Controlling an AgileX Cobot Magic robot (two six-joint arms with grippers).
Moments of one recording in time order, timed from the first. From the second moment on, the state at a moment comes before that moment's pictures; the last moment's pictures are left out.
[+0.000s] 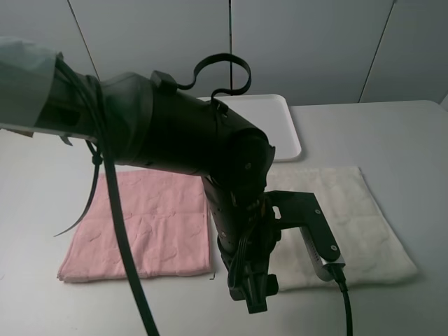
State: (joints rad) left arm -1.09 2.03 -1.30 -0.10 0.79 0.44; right arm 0.02 0.56 -0.51 0.10 1.08 -0.83
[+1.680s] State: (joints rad) left arm -1.15 2.20 -1.43 -0.03 0.83 0.39; right arm 0.02 1.05 -0.50 0.09 0.97 -1.32
